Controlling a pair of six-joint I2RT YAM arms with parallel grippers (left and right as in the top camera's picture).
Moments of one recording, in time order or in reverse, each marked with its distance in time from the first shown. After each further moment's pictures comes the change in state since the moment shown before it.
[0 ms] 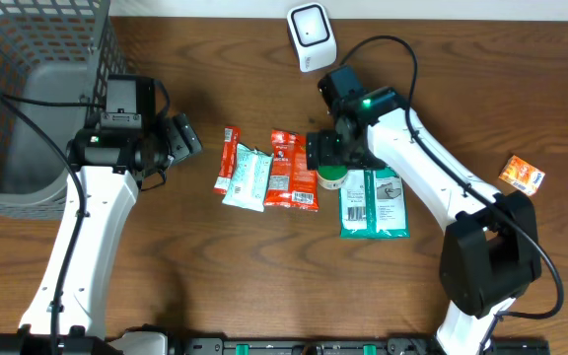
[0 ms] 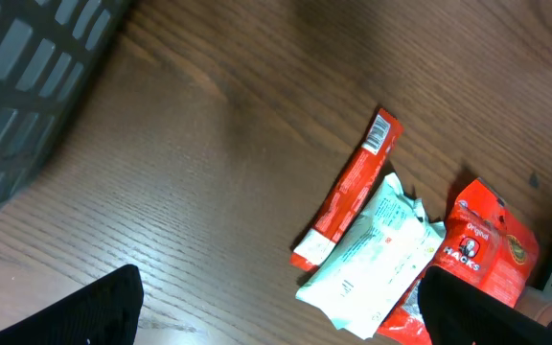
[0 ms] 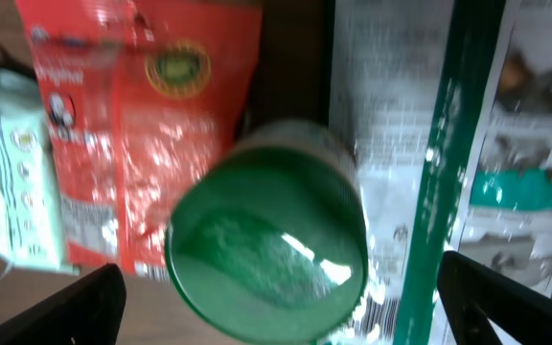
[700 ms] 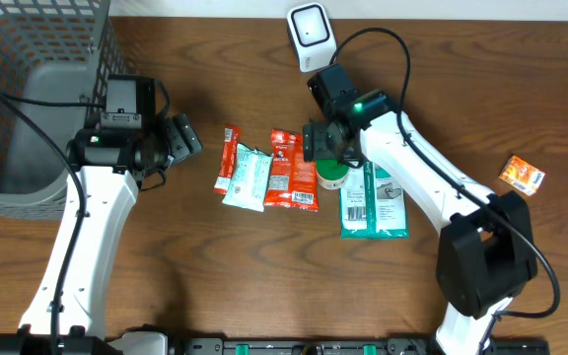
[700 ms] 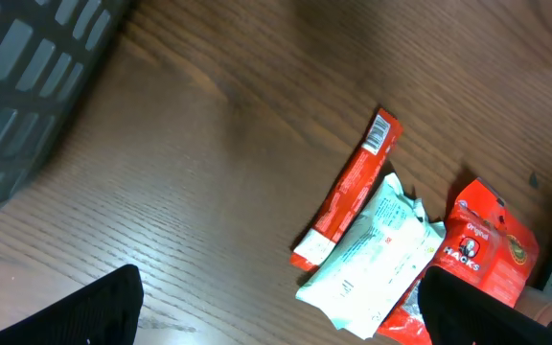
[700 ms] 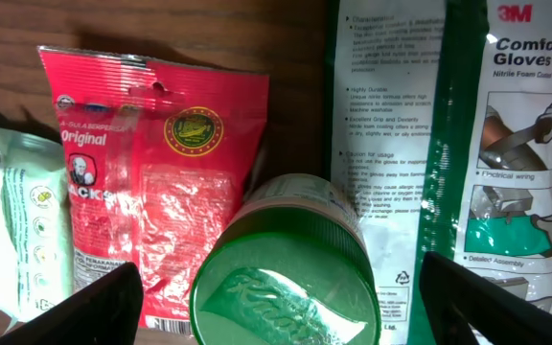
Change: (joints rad) left arm 0.000 0.000 0.000 0.000 0.000 0.000; right arm 0.025 0.008 0.000 0.082 0.081 0.034
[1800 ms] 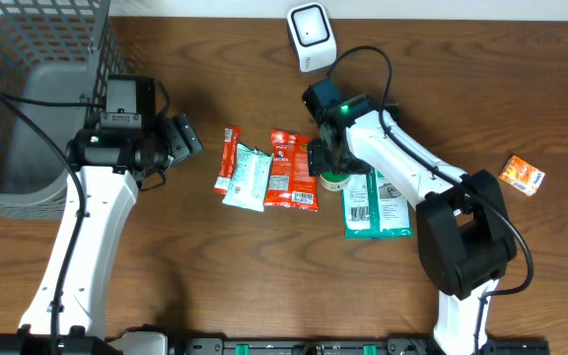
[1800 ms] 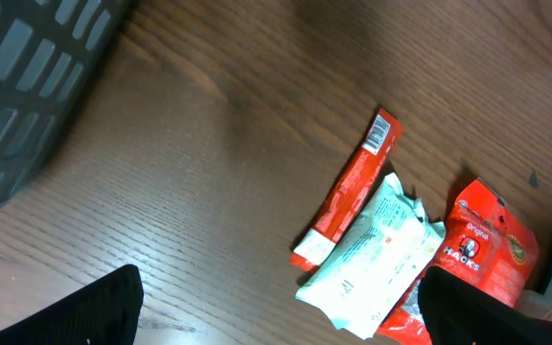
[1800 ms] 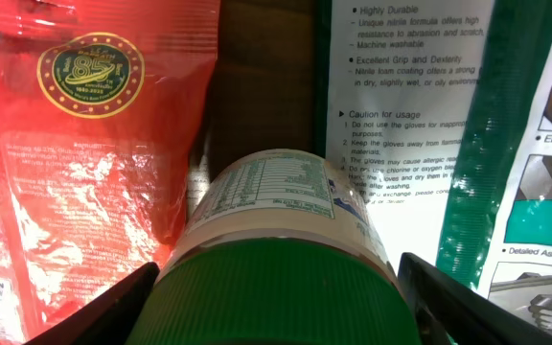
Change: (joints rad) left arm 0.000 0.000 0.000 0.000 0.000 0.000; right arm 0.000 0.112 -0.002 -0.058 0.000 -0.019
